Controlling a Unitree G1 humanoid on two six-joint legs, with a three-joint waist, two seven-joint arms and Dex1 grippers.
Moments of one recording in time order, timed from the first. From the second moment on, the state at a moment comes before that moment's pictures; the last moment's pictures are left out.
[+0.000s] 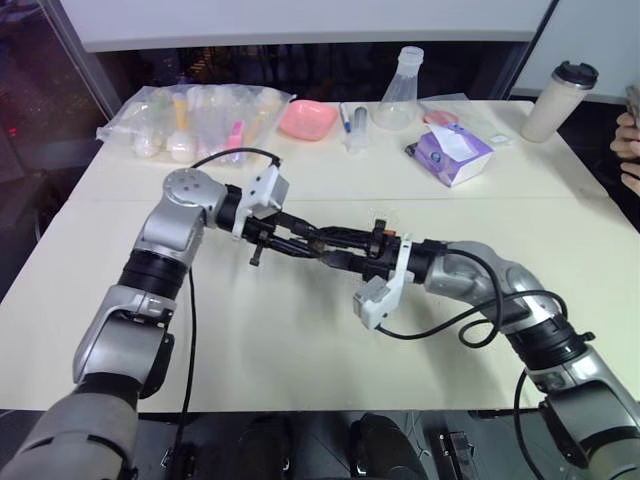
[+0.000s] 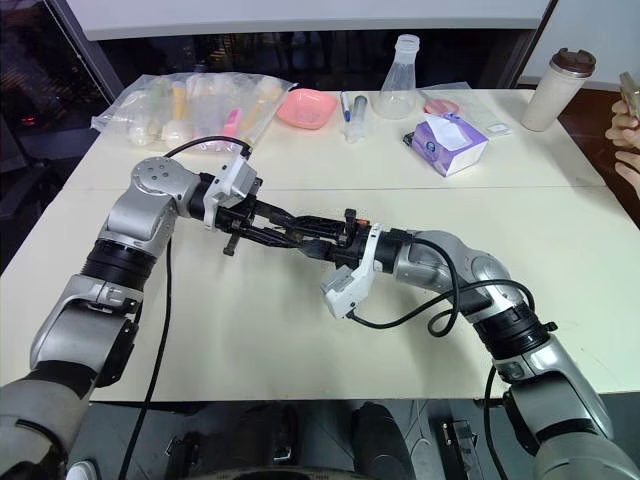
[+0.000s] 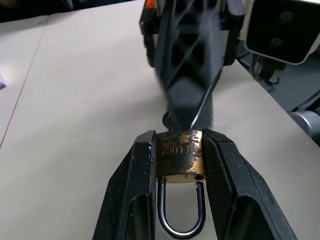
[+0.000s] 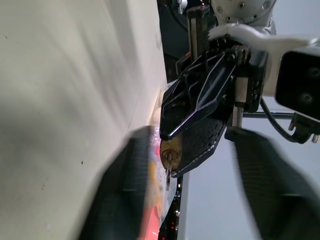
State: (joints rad) left arm -0.94 0.50 -0.23 0.46 -0.31 0.11 -1.61; right arm -0.61 -0.65 0.35 0.01 -0.63 -0.76 0.41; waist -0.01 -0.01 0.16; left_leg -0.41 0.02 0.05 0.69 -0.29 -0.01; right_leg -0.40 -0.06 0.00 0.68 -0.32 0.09
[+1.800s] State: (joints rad) left arm -0.83 0.63 -0.16 0.26 -0.35 0.32 -1.54; right arm -0.63 -0.65 0.35 0.06 -0.63 -0.77 0.42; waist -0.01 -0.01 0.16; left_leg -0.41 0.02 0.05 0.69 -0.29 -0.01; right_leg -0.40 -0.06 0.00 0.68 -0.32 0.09
